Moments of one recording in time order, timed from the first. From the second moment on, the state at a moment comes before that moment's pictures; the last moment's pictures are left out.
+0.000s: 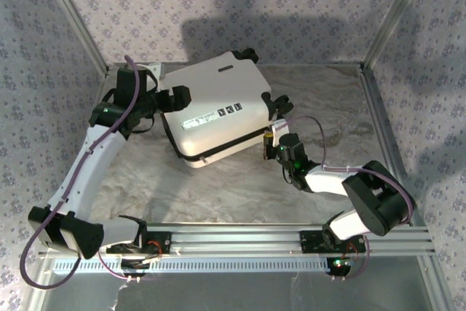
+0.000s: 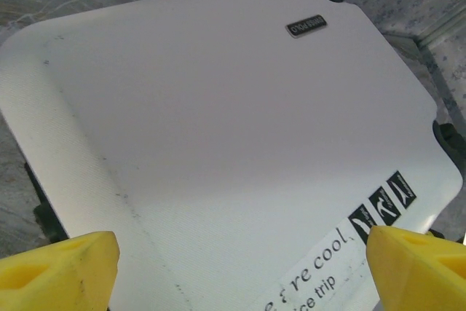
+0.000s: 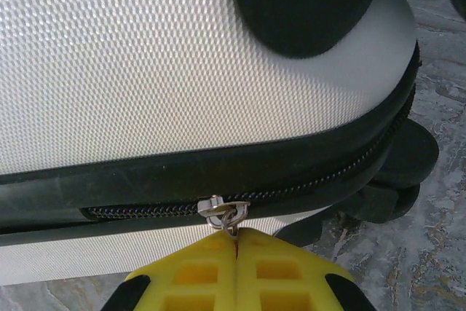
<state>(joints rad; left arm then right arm) -0.31 1.26 1.36 -0.72 0.17 -0.37 0.58 1.45 0.44 0.62 0.17 0.18</state>
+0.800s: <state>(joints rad) -0.73 2.11 2.35 -0.92 0.17 -0.21 0.49 1.38 0.38 0.64 -0.11 0.16</state>
